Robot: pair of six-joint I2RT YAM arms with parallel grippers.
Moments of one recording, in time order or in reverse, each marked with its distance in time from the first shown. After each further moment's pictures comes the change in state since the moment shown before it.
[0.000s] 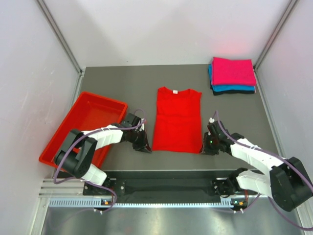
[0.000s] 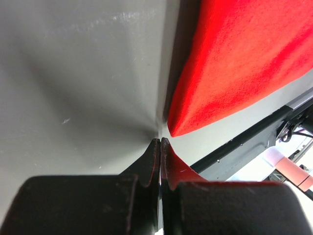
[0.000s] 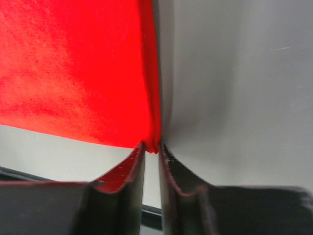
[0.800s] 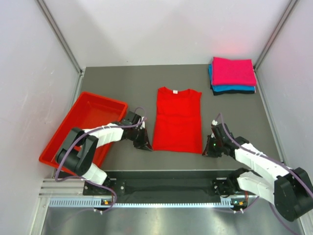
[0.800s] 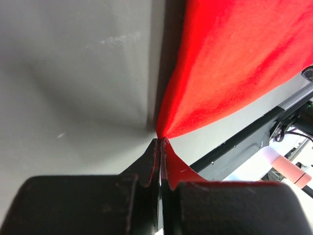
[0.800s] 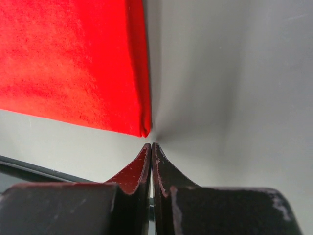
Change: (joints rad) left arm 0.016 0.036 0.031 0.013 0.030 0.013; right arm -0.037 -0.091 -0.047 -0.035 -0.042 -0.040
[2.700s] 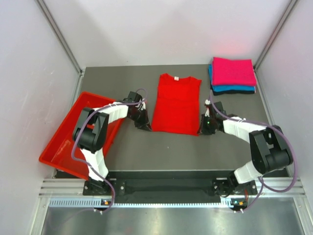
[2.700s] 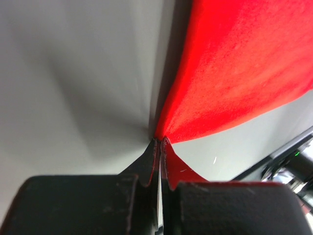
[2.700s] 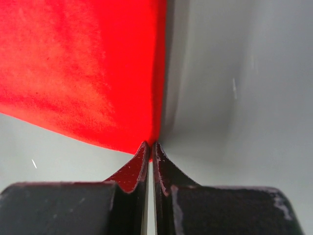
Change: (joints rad) left arm 0.134 0.340 0.453 -0.161 -0.044 0.135; right arm -0.138 0.510 0.327 0.227 -0.060 -0.205
